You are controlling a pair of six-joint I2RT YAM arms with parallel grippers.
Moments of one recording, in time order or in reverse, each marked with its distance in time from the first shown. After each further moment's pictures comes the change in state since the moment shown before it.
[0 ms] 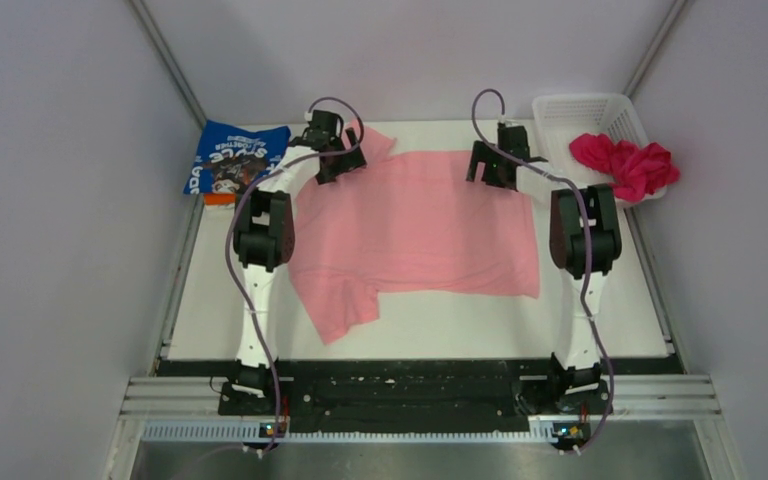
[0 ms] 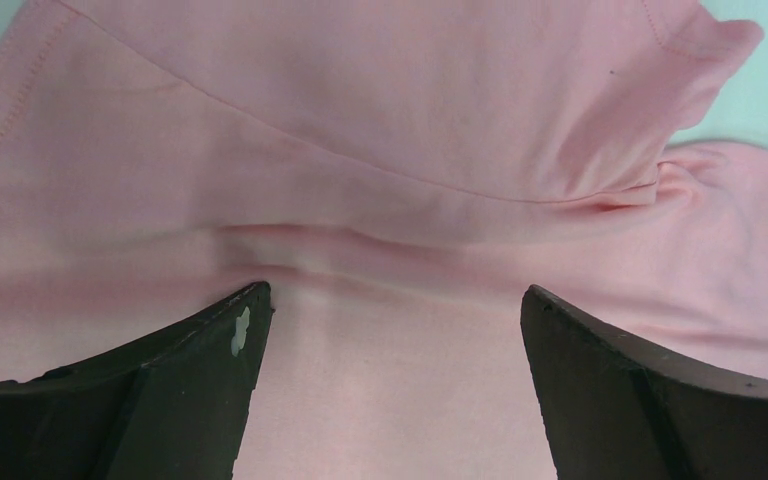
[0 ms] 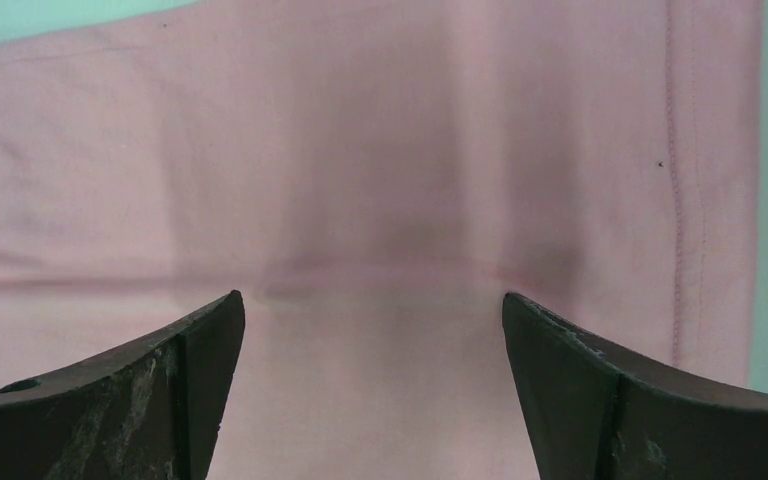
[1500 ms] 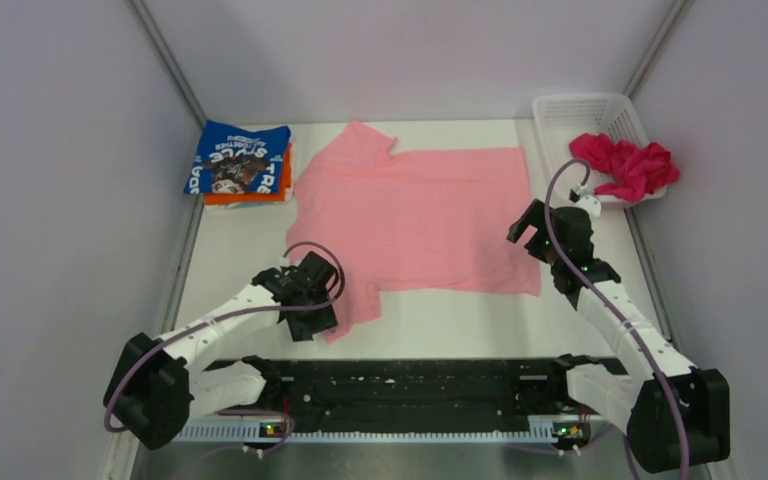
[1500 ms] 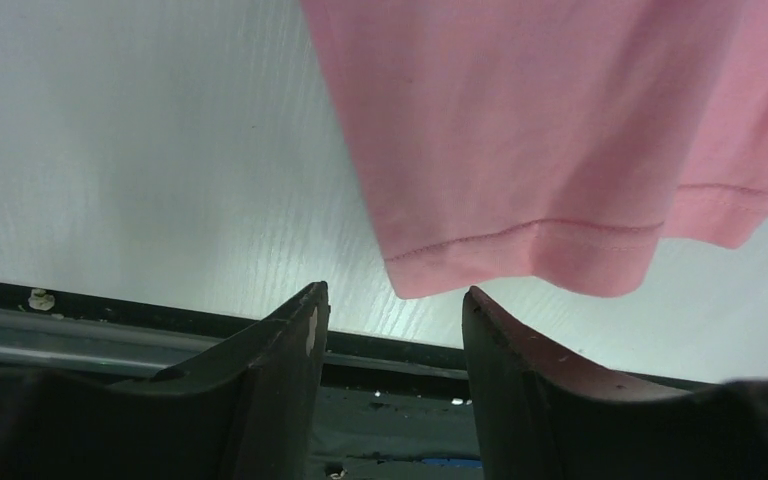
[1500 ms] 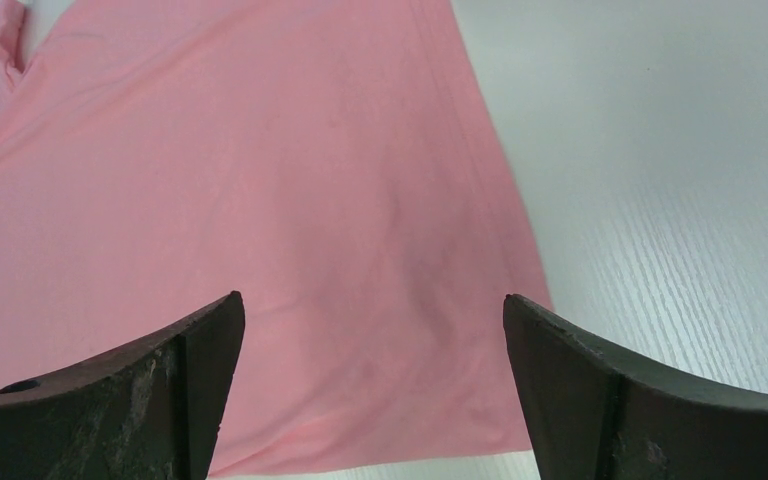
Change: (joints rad) left arm -0.393 -1.318 -1.438 -0.345 -0.132 -0.393; right arm -0.011 -1.158 -0.956 -0.009 0.159 0.268
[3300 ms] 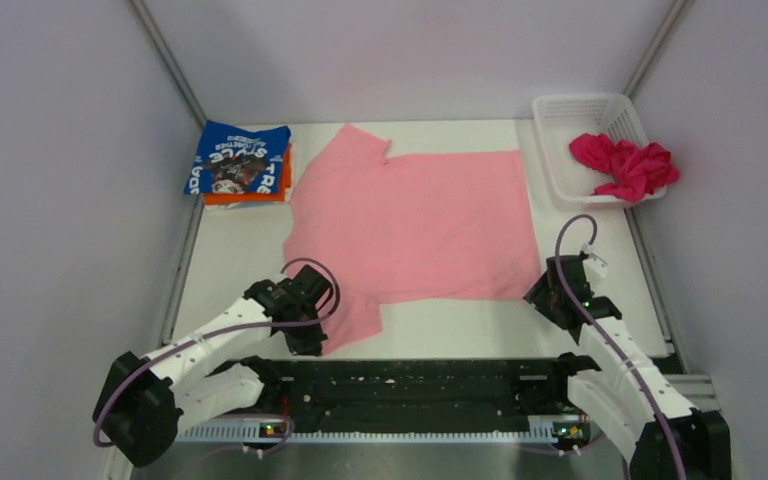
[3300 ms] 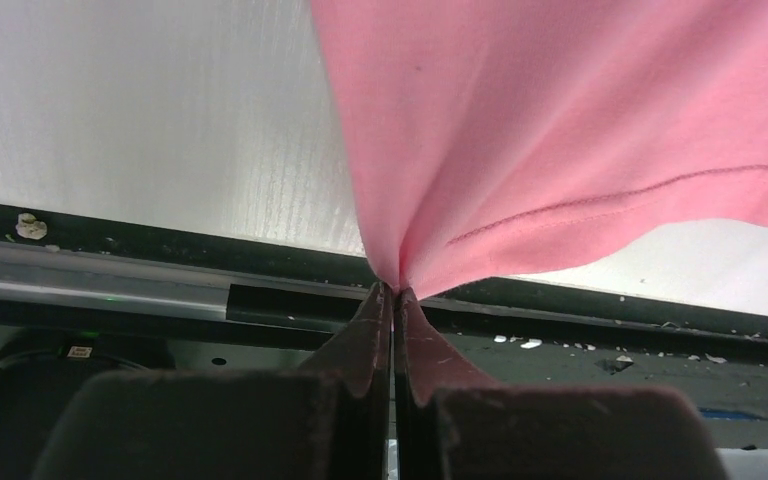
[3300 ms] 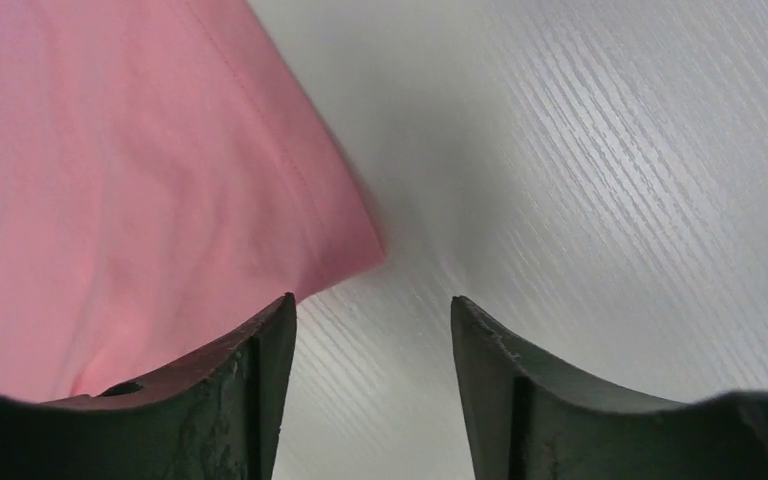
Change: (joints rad) left arm -0.042 -0.068 -0.059 -0.105 0.090 -0.024; right arm 0.000 -0.217 -0.230 -0.370 0.104 0.208
